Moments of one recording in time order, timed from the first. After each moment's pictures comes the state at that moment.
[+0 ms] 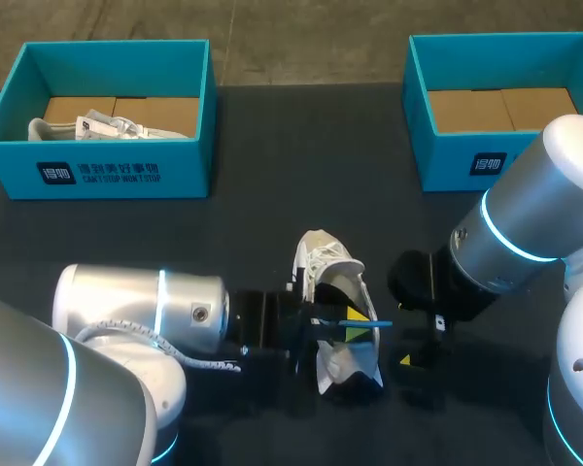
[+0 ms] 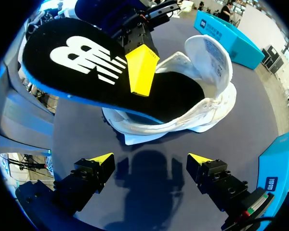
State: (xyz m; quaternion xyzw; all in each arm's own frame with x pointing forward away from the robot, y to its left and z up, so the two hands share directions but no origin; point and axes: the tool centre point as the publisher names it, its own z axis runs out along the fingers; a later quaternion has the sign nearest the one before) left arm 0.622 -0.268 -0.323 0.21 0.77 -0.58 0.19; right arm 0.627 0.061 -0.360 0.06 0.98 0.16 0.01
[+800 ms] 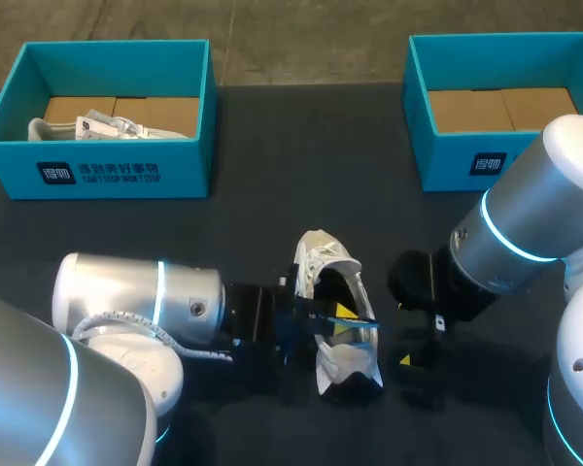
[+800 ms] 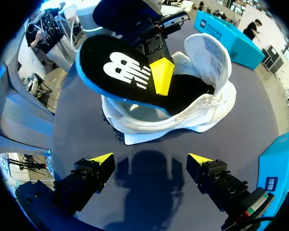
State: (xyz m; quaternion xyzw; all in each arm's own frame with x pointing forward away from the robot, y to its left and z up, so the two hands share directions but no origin) left arm 0.646 -0.253 -0.348 0.25 0.77 -0.54 0.21; right arm 0.627 0.061 -0.360 0.06 0.98 0.16 0.01
